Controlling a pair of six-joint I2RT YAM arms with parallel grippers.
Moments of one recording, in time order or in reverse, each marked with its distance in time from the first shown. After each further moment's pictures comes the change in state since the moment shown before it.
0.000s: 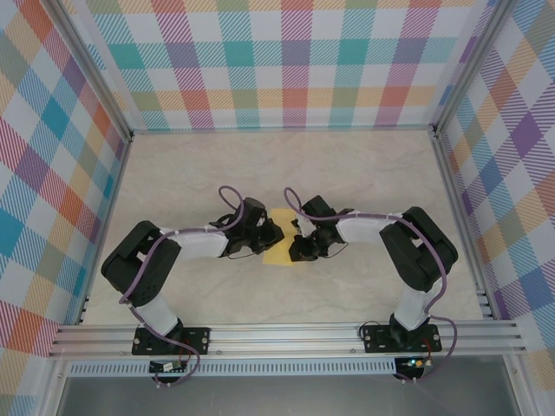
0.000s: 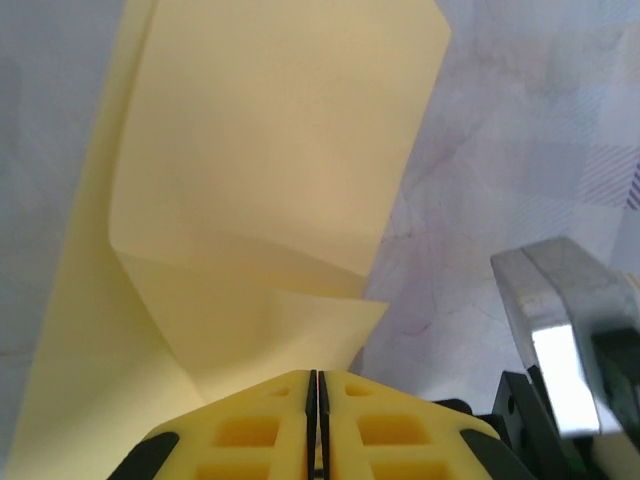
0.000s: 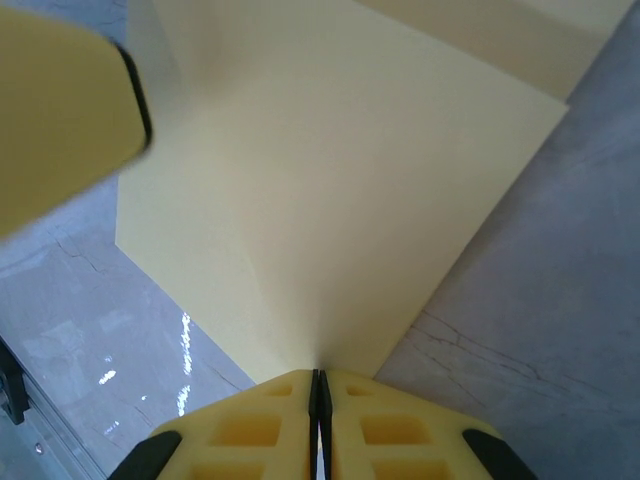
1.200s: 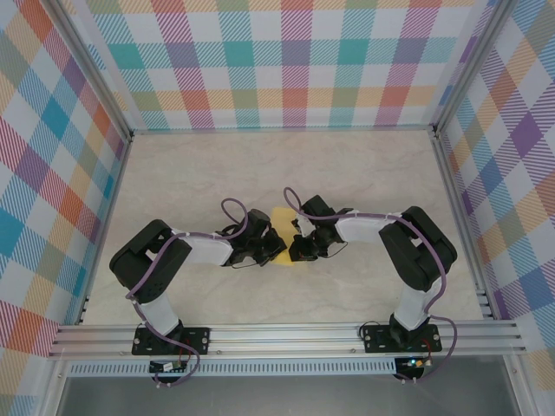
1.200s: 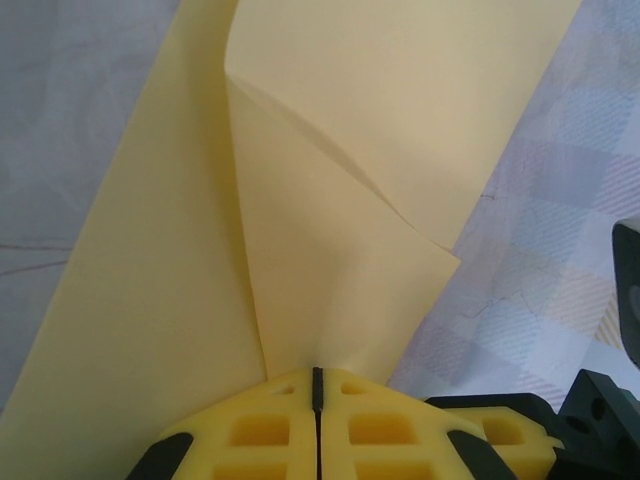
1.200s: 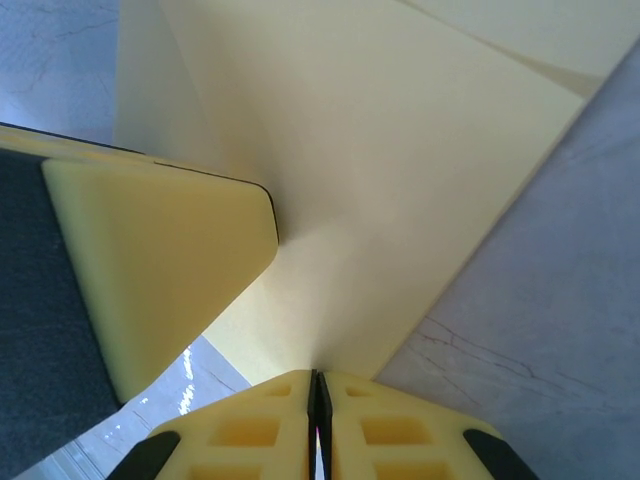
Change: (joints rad) left arm -0.043 0.050 -0.067 0.097 -0.020 -0.144; right arm 0.008 0.008 0.012 -0.018 0.019 0.013
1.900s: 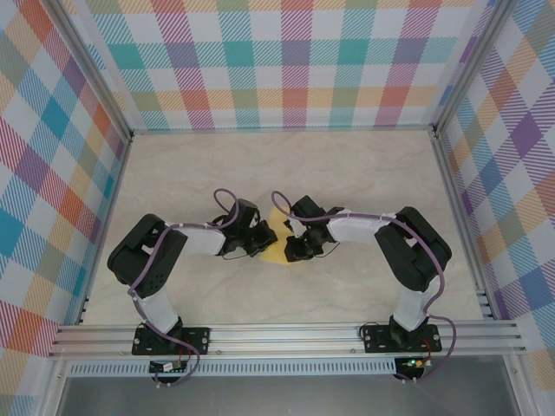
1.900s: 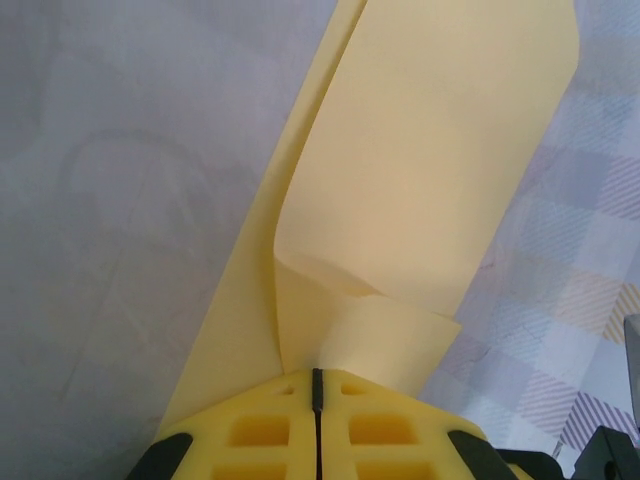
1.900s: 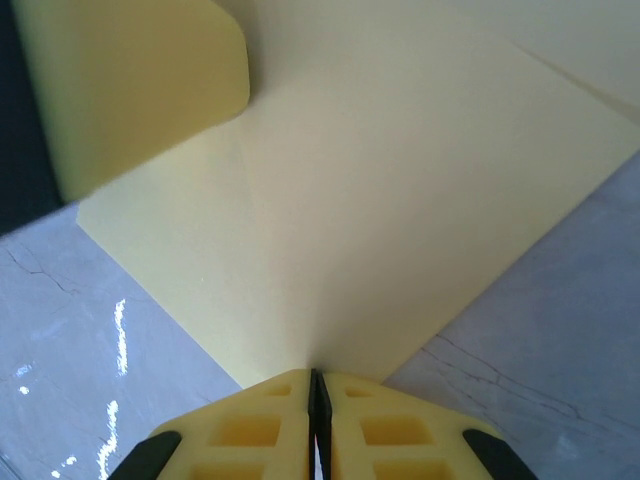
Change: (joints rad) left arm 0.149 0.024 0.040 -0.049 0.099 0.166; right arm 0.065 0.031 0.058 -0.062 0.123 -0.048
